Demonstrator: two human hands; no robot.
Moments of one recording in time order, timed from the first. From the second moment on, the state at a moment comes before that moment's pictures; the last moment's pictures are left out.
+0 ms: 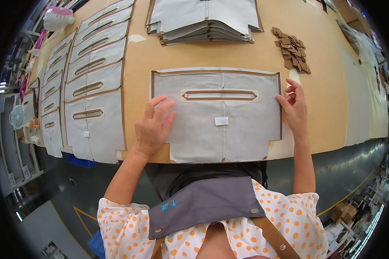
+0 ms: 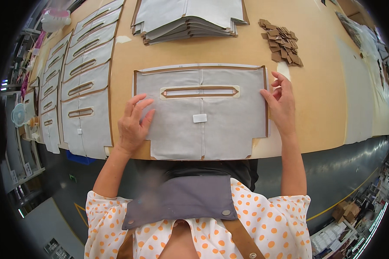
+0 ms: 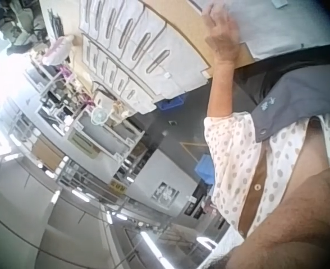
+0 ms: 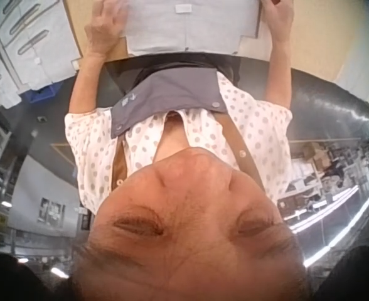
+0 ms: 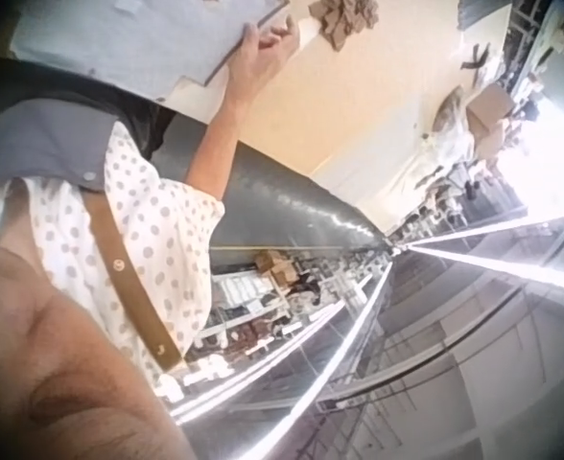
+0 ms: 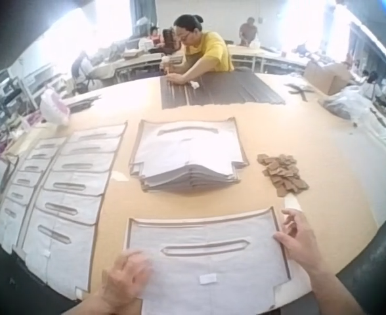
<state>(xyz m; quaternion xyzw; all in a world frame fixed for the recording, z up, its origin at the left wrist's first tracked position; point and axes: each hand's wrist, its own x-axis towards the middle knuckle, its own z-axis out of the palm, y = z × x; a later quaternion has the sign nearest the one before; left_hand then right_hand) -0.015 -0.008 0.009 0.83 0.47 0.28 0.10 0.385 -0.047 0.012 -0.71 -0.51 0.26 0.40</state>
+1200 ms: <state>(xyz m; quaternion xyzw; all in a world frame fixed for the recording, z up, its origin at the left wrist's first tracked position) 0.128 -0.056 0.040 0.08 0.32 0.26 0.91 0.283 -0.102 0.054 -0.52 -0.74 0.15 0.40</state>
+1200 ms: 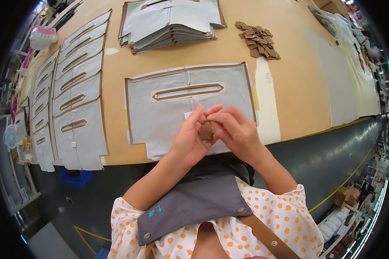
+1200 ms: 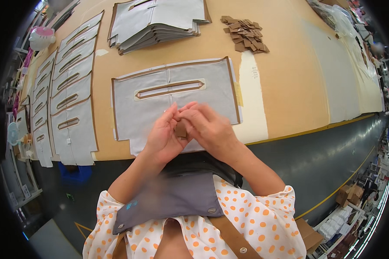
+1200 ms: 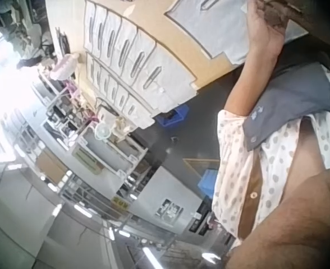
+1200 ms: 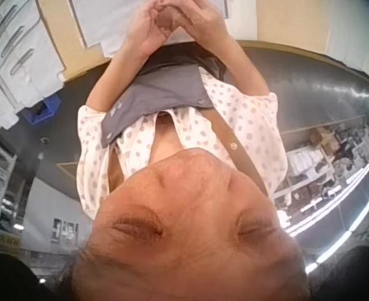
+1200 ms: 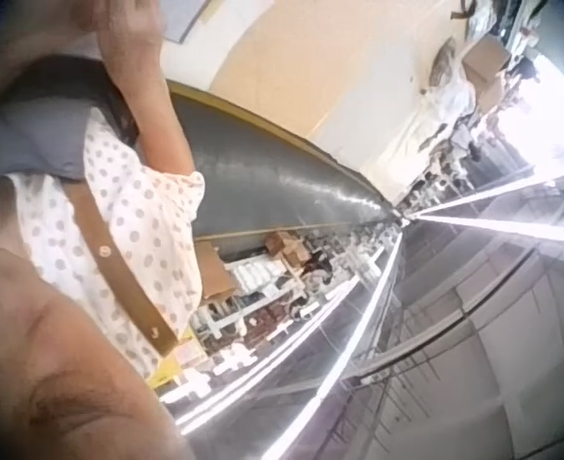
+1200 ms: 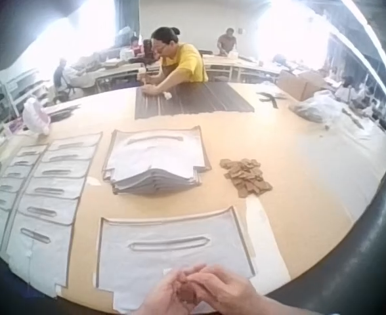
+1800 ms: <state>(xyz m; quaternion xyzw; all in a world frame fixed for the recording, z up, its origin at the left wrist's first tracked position) 0.143 -0.020 0.003 0.90 0.30 0.27 0.15 0.374 -0.047 0.047 -0.60 -0.38 0.52 0.47</state>
